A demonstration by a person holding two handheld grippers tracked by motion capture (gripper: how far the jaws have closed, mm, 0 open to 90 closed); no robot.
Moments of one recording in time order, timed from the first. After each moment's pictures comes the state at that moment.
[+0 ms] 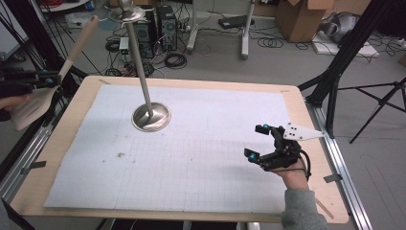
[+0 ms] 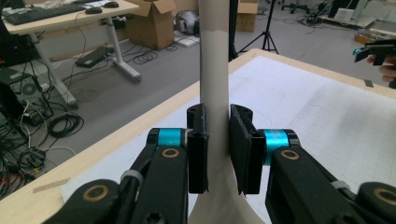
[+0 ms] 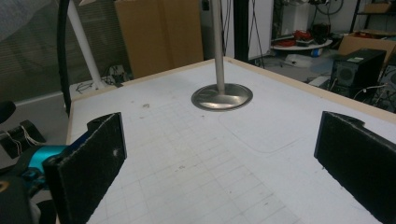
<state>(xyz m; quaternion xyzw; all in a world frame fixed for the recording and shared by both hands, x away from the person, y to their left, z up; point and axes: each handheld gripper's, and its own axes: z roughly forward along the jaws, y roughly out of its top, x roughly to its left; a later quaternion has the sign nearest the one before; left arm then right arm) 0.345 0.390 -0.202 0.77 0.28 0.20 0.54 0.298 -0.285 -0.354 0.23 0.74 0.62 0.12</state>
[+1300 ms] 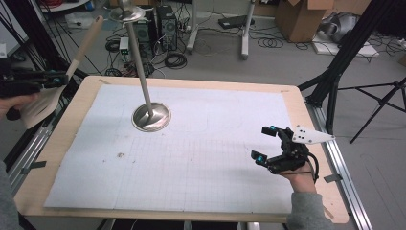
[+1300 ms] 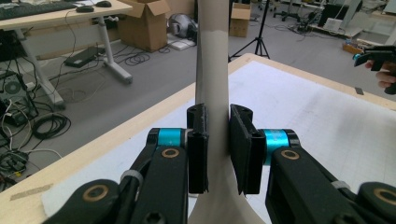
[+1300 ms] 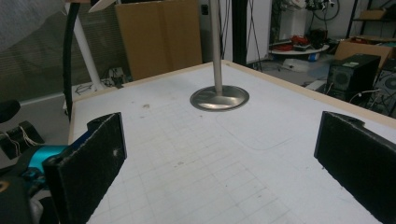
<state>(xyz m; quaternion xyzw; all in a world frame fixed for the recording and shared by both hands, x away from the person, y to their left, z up) 0.357 0.384 -0.212 0.76 0.28 0.18 0.56 0.290 -0.301 -0.353 0.23 0.73 0.63 0.12</state>
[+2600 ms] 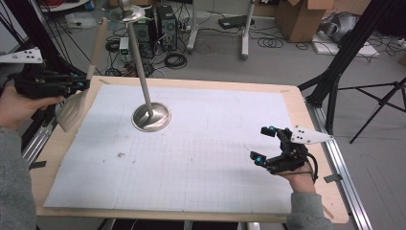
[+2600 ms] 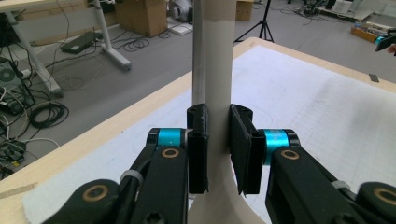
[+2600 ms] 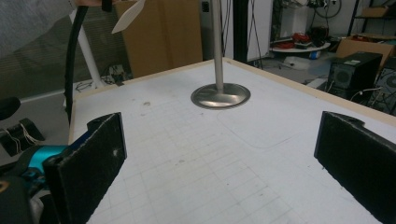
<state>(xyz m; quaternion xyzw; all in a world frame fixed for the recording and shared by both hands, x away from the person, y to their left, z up) 0.378 0.348 -0.233 0.78 0.29 0.18 0.53 0.290 -0.299 -0.353 0.23 0.74 0.63 0.12</state>
